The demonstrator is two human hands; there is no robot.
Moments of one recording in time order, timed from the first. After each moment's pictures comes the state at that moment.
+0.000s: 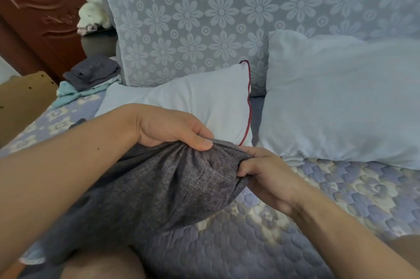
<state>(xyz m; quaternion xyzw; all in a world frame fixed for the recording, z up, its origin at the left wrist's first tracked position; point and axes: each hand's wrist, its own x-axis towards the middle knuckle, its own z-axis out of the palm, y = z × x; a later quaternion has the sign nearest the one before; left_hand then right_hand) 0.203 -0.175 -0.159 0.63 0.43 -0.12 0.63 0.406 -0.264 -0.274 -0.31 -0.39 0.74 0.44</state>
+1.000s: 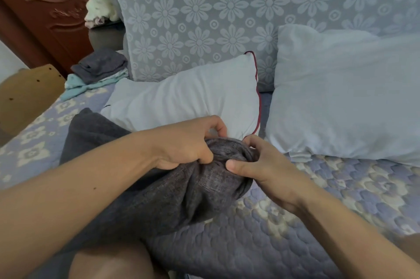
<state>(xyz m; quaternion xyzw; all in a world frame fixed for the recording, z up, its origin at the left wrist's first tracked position) 0.215 -0.223 -0.173 0.66 0.52 0.04 0.53 0.398 -0.274 -0.266 -0.44 -0.48 0.63 0.43</state>
